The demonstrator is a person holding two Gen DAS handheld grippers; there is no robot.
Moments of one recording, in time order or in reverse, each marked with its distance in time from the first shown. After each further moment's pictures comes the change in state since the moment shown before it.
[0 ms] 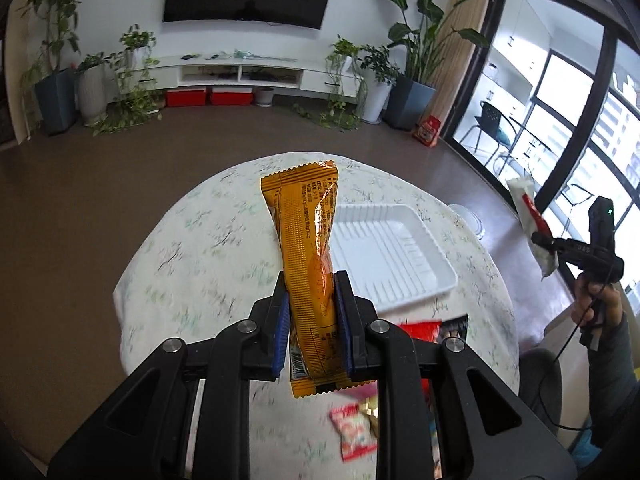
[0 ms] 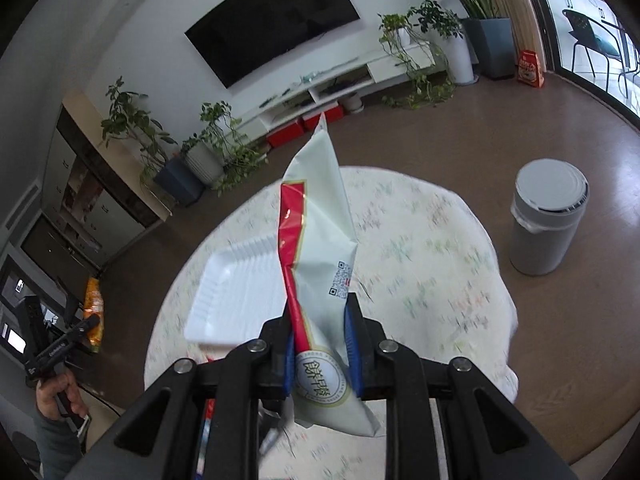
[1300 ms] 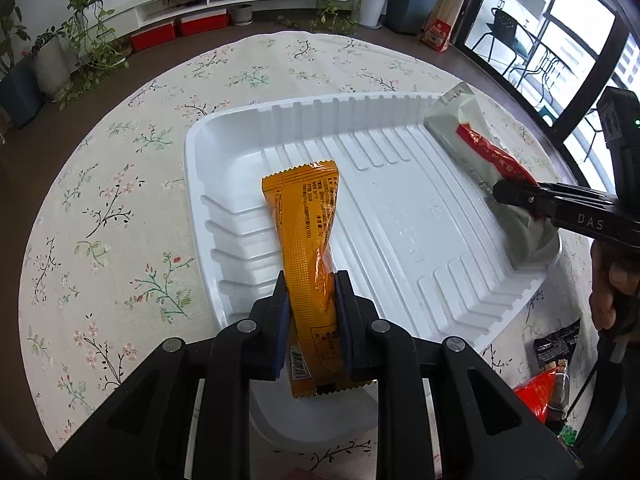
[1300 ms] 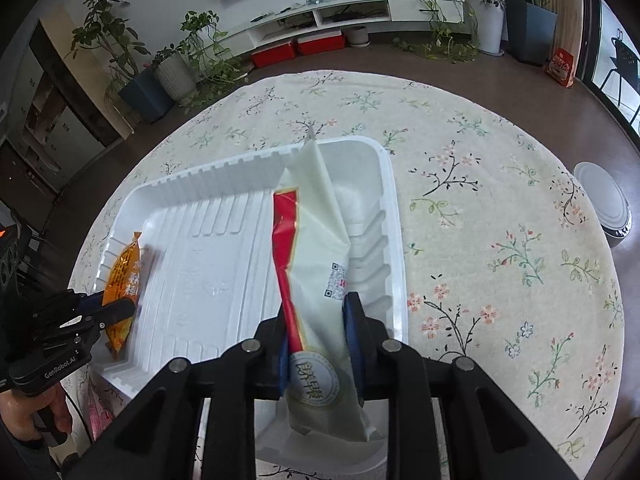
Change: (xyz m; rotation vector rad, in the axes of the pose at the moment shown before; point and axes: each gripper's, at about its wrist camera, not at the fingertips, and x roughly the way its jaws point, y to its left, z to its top) left arm 0.242 -0.028 -0.021 0.102 0.321 0.057; right arm 0.222 0.036 -0.005 -0.158 0.270 -0.174
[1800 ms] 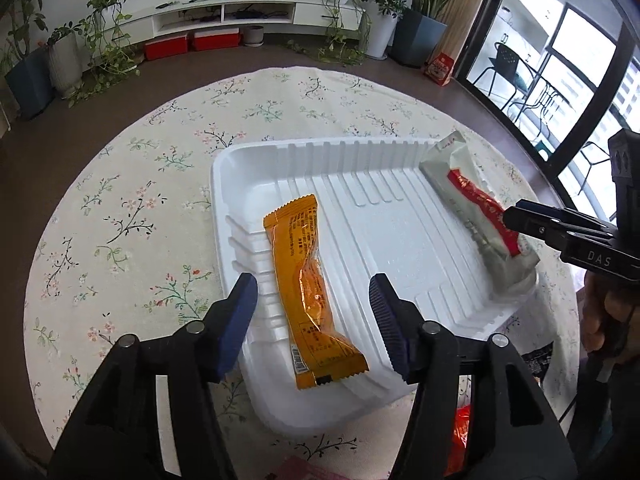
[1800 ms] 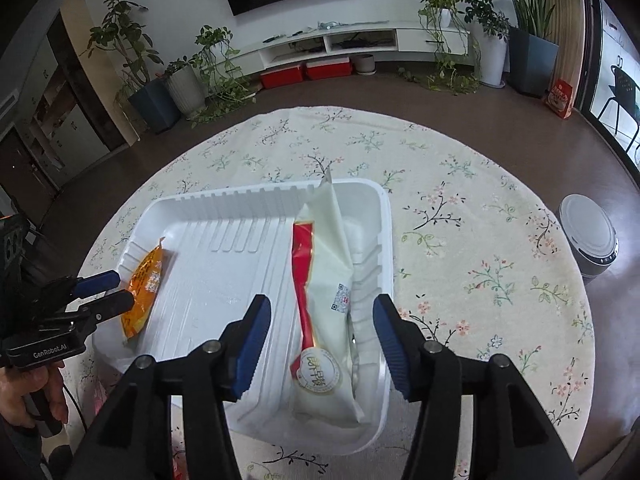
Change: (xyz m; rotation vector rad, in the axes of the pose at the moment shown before) left arm -0.037 0.010 0.000 -0.070 -0.107 -0.024; right arm -0.040 0.014 -0.004 -0.055 -0.108 -0.011
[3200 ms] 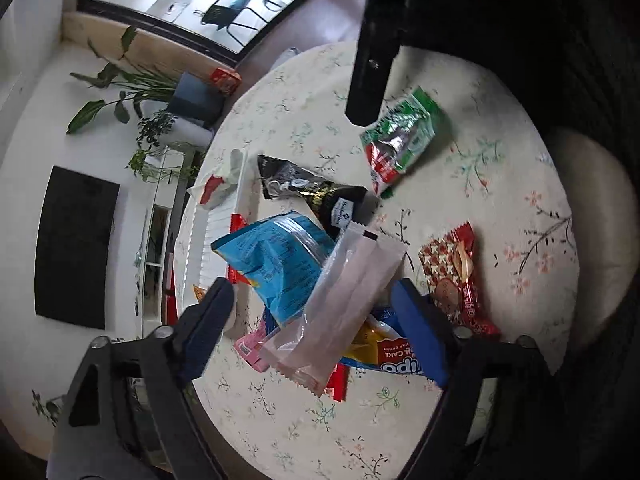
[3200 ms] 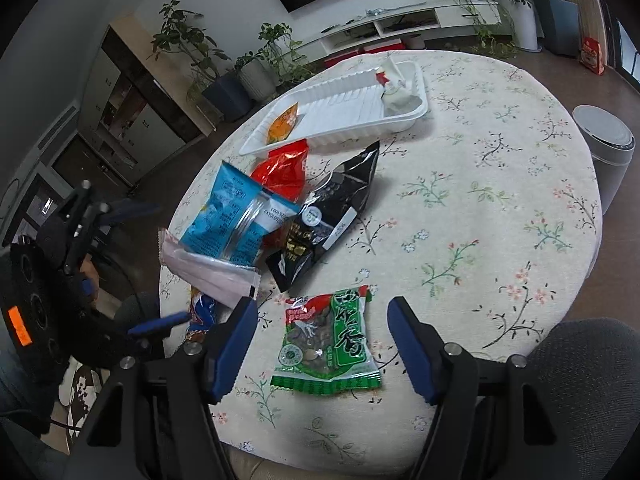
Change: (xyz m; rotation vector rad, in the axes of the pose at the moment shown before) left arm -0.118 -0.208 -0.282 1.419 -0.106 0.274; right arm -0.141 0.014 -0.225 0.020 0.043 0.302
